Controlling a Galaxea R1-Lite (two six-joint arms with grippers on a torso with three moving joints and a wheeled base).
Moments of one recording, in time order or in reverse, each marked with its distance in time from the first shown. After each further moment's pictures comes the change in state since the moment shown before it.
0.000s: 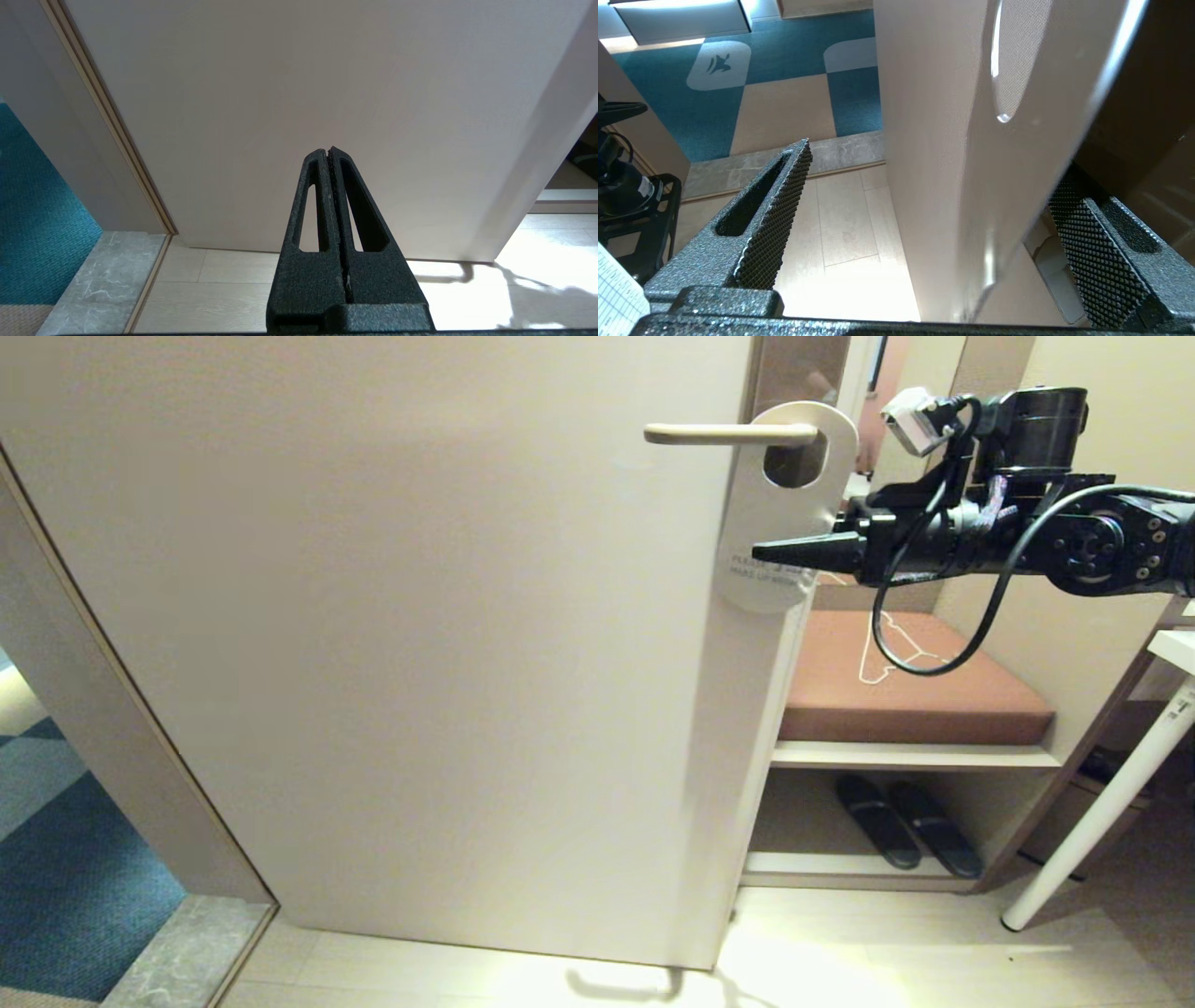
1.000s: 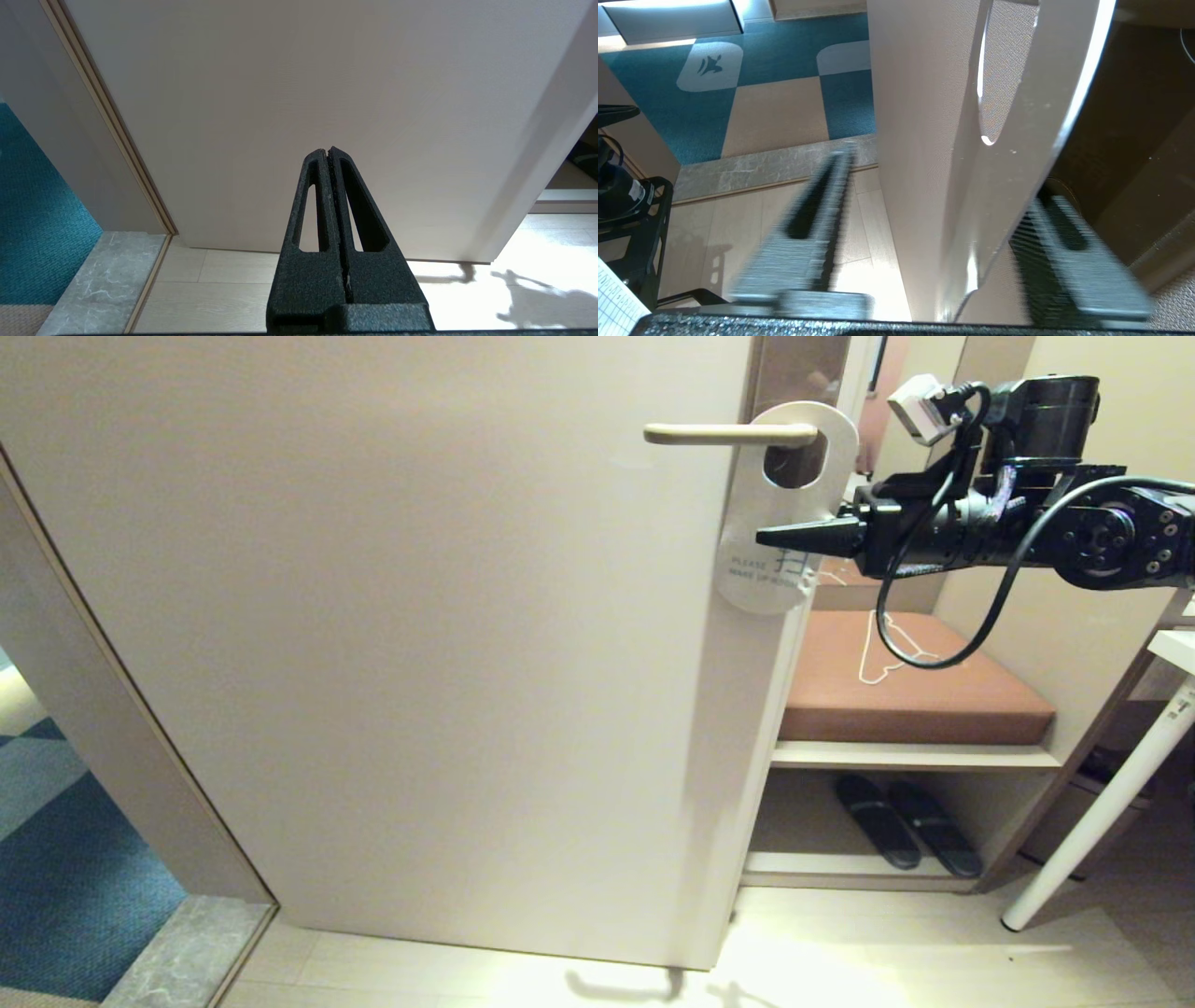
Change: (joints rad) left arm 0.000 0.000 0.000 0.000 0.000 0.000; right arm -0.002 -0.008 -0.013 0.000 -0.013 0.001
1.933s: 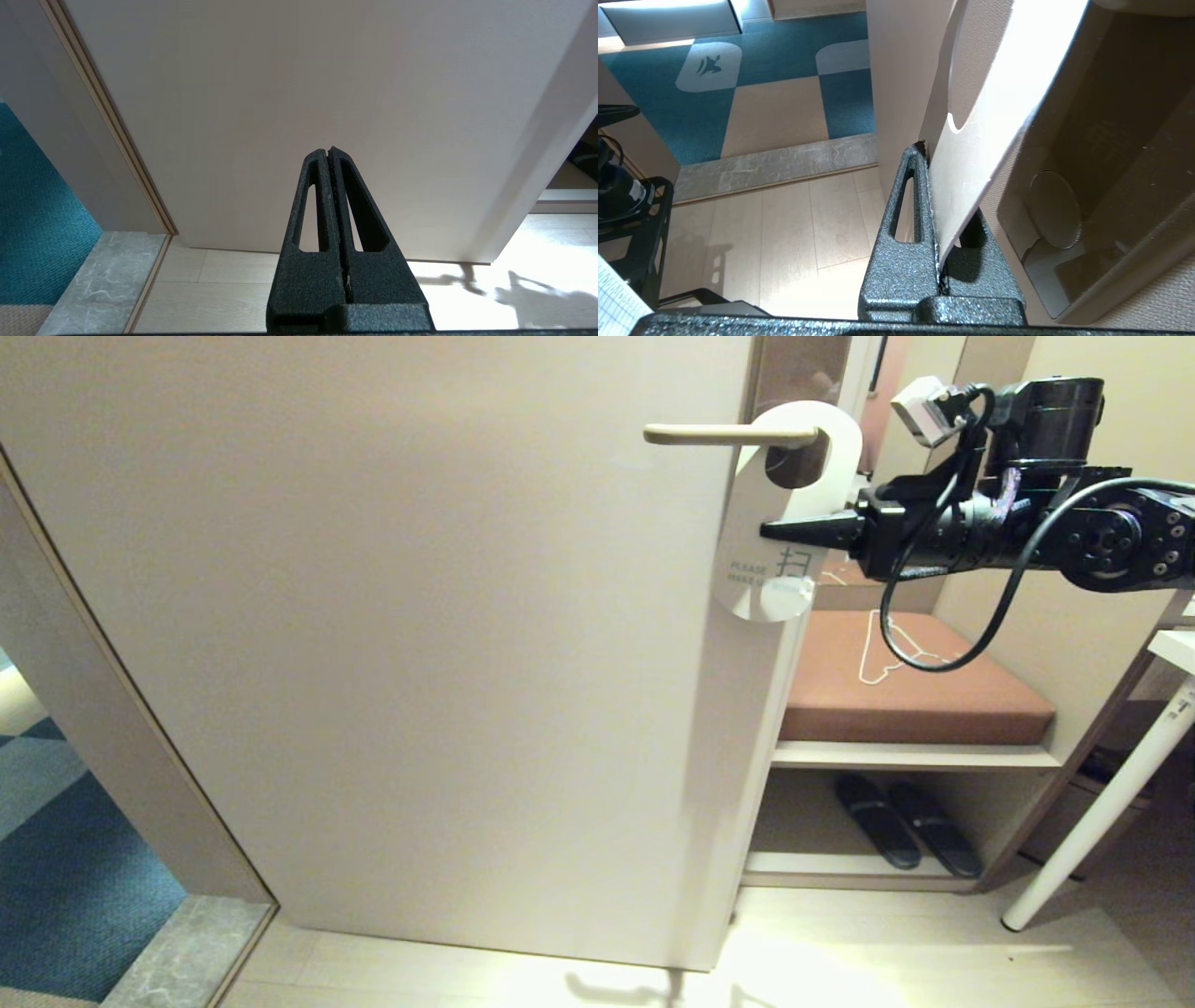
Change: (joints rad) left arm 0.000 0.000 0.000 0.000 0.000 0.000; right arm -0.003 -0.013 0.023 0.000 -0.002 -0.003
